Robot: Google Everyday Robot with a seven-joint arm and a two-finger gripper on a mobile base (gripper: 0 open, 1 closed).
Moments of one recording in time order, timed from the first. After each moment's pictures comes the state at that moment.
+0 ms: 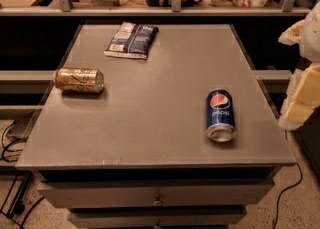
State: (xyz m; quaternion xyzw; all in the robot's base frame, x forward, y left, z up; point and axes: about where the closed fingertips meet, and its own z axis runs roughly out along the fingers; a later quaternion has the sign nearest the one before) arm 0.438 -0.217 0.976 -0.60 0.78 -0.03 0.16
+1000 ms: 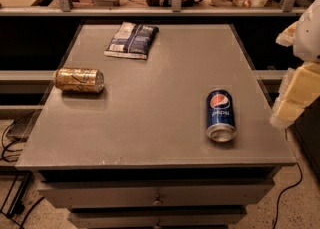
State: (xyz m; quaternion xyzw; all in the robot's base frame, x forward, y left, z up) arm 0.442 -0.210 0.974 -0.58 0.79 -0.03 0.16
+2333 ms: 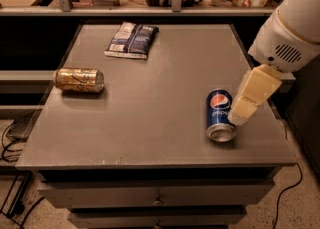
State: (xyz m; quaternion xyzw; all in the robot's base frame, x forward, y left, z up) arm 0.460 -0.160 0.946 -0.54 0.82 0.03 0.16
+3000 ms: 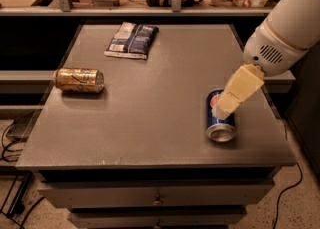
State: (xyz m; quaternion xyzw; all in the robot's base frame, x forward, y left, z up) arm 0.474 -0.150 0.923 -0.46 0.87 0.10 0.15
